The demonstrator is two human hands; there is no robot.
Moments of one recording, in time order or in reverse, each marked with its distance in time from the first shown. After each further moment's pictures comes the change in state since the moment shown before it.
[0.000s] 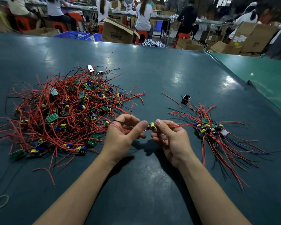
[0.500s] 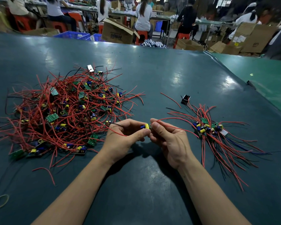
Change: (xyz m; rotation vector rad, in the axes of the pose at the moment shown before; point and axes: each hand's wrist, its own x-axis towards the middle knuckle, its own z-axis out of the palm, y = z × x) left_hand -0.004 0.006 -0.001 0.032 -0.106 0.014; right_hand -0.007 0.002 0.001 -0.031 -0.134 -0.024
